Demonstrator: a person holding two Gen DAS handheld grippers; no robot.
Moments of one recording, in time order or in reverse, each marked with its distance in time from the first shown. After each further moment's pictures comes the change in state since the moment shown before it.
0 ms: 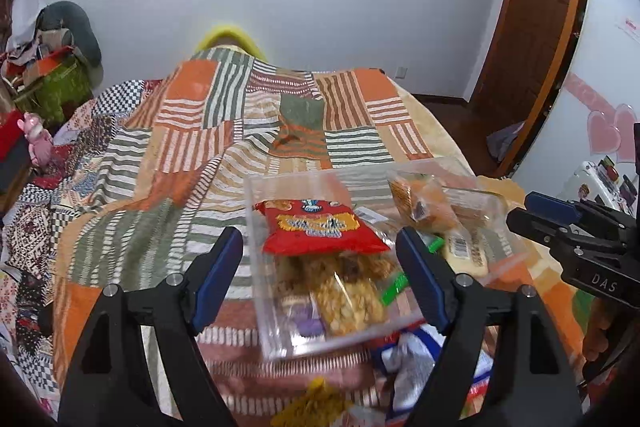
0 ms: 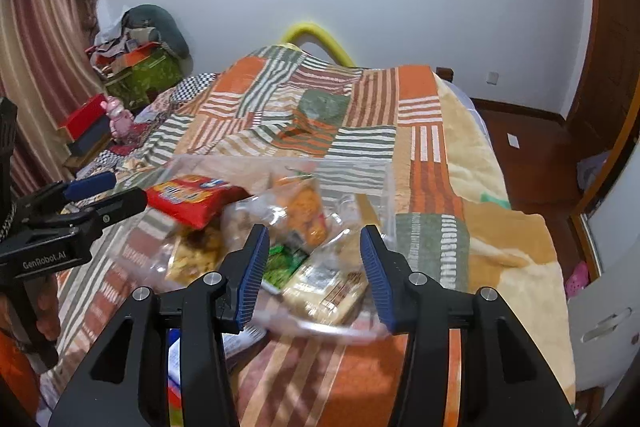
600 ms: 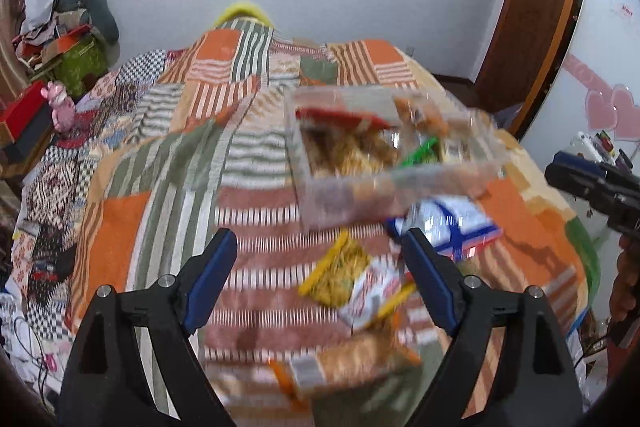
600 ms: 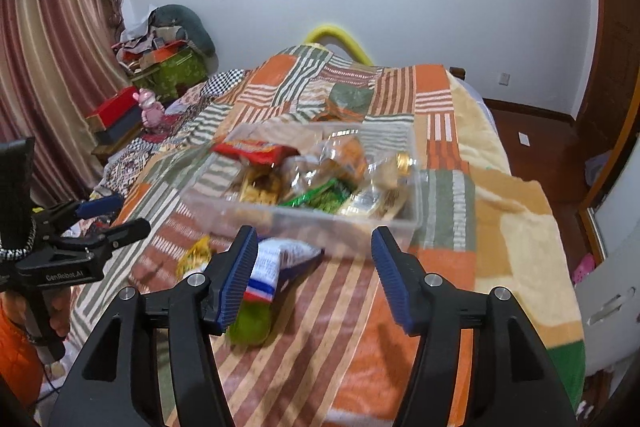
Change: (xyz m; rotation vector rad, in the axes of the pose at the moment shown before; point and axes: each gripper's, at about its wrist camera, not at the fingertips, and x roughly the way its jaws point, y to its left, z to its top) left arm -0.065 0.017 -0.091 -0.013 0.086 0.030; right arm -0.047 0.024 -0.054 0.000 0.007 0.057
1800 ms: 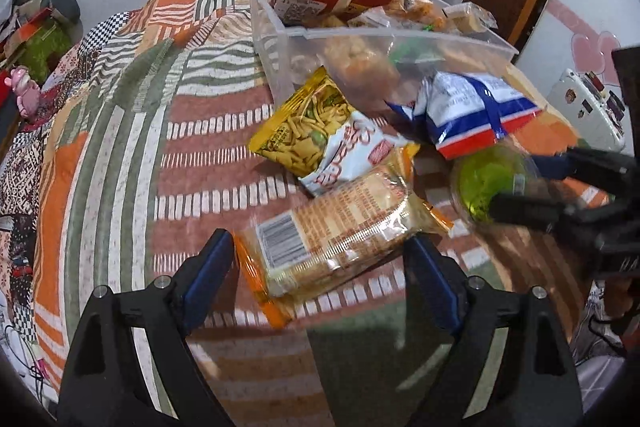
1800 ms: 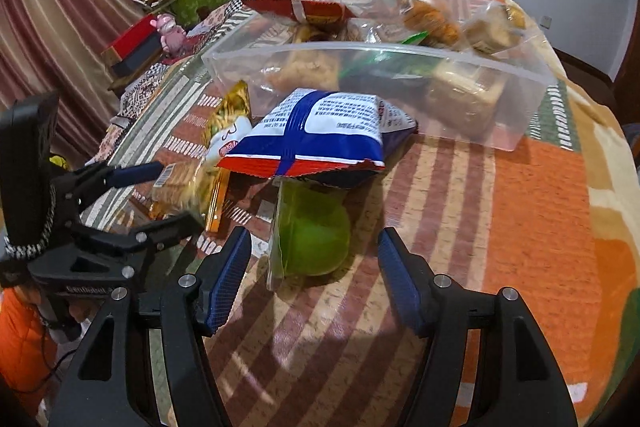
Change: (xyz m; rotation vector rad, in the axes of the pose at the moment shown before) left arm 0.059 0.002 -0.052 0.095 0.154 -0.077; right arm 0.071 0.041 -0.060 -0.019 0.261 0.108
